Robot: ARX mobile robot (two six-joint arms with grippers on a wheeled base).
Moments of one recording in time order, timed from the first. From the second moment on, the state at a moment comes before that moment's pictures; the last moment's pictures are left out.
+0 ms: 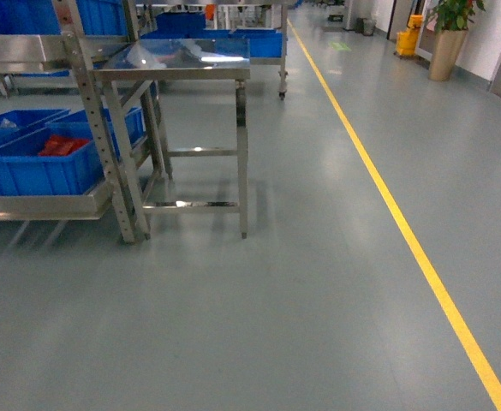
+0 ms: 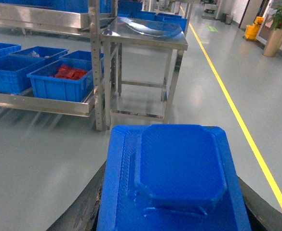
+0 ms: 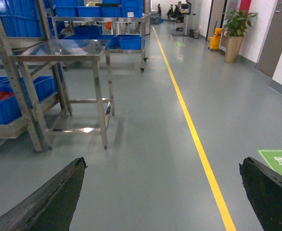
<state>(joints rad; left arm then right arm) -0.46 0.27 0.28 -0.14 -0.54 -0.15 0.00 0.00 0.01 -0.01 0.00 0.00</state>
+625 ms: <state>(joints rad) -0.47 0.27 0.28 -0.13 -0.54 -0.15 0.00 0.00 0.01 0.00 0.00 0.00</state>
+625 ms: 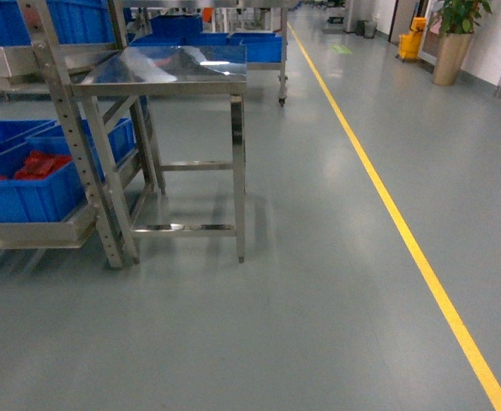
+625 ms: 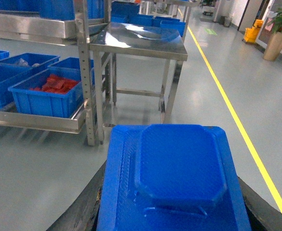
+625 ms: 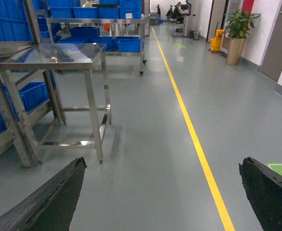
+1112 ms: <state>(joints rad) -0.47 0.27 0.28 -0.13 -0.54 -0.15 0.00 0.00 0.01 0.00 0.00 0.00</state>
